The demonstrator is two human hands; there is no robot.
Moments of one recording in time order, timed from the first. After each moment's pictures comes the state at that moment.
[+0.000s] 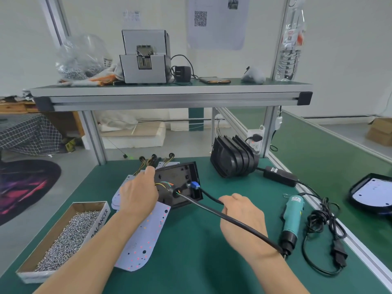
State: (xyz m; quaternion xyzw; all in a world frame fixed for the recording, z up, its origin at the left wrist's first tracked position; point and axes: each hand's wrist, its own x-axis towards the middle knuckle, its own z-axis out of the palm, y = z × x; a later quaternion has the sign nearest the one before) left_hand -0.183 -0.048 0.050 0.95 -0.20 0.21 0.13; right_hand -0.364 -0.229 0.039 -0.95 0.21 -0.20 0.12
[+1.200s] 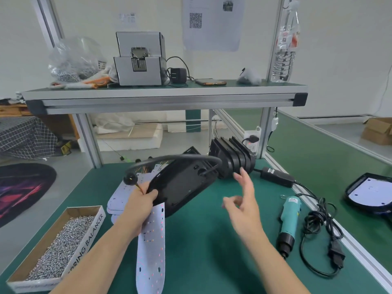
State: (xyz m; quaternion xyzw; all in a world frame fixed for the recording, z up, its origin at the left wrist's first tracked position) left_hand -0.198 -0.052 0.037 0.73 -0.10 -0.13 0.66; right_hand -0.349 -0.253 0.022 -0.71 0.15 -0.34 0.59
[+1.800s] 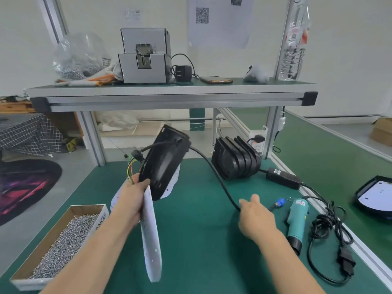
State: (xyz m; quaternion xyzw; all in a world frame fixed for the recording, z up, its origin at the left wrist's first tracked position) left_hand -0.184 -0.047 0.058 0.65 -0.02 -0.09 0.75; right_hand -0.341 -0.279 0.034 -0.95 0.32 0.01 0.07
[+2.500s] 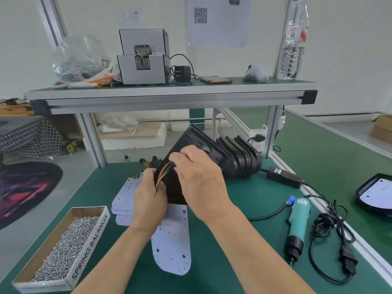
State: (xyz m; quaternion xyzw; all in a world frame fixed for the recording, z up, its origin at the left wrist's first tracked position) left_hand -0.214 -0.068 0.051 0.81 -0.19 0.15 0.53; right_hand -0.298 -0.180 0.117 -0.89 -0.03 -0.43 0.11
